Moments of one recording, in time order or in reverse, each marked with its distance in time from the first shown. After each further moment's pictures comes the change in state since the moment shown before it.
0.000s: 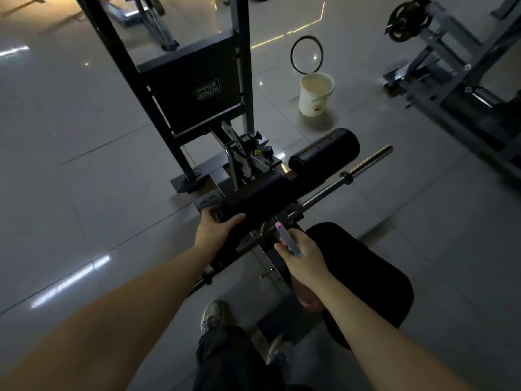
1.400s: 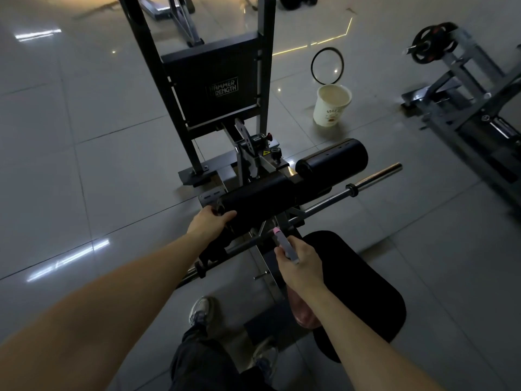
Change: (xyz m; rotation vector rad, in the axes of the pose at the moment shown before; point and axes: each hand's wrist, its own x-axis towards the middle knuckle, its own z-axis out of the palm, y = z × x) left_hand 0.003 0.001 -0.009 0.340 -0.007 -0.013; right_hand -0.009 0.008 0.002 -0.174 0.048 -0.097
